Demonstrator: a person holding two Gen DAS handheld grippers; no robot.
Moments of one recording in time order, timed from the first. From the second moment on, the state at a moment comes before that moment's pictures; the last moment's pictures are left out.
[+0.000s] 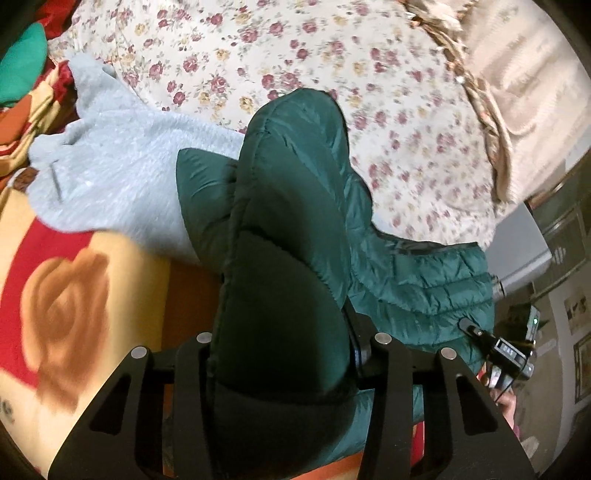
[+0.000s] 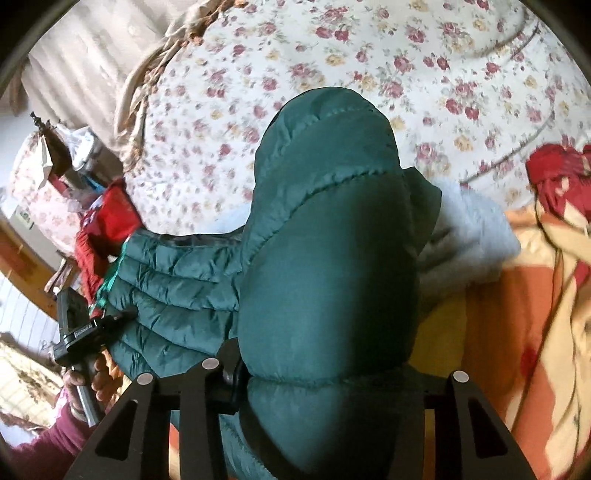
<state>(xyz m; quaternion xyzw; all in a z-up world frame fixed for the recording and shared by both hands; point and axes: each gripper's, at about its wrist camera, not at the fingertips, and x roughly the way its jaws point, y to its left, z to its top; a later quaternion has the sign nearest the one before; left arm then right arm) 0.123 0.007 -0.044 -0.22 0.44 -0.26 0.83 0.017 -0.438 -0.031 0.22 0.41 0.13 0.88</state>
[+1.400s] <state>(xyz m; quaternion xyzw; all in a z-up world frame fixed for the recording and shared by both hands) -0.029 -0.039 0.005 -0.03 0.34 -0.10 0.94 -0.099 -0.340 0.006 0.10 0.37 -0.03 0.92</state>
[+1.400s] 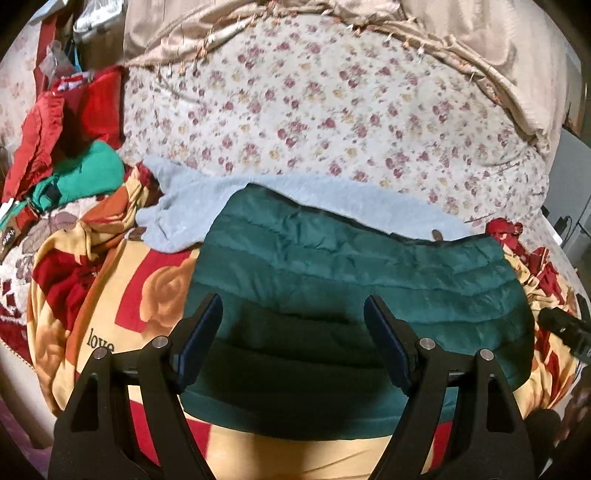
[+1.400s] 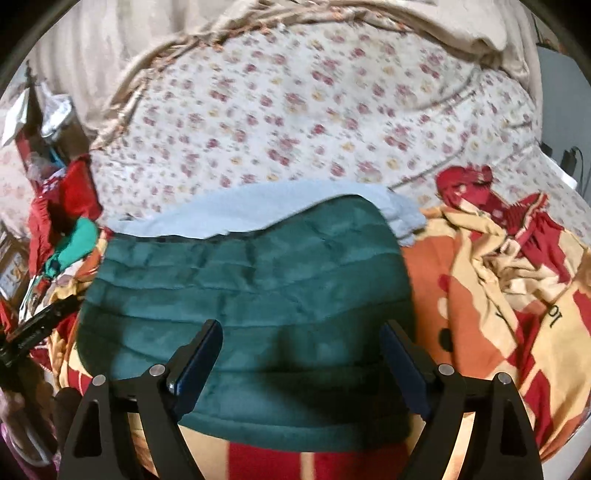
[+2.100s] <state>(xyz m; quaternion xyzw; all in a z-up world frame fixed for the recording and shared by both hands) -0.084 -0.052 0.027 -0.01 0.26 -0.08 0.96 -0.117 -0.250 0.025 0.05 0.30 -0.01 0.95</state>
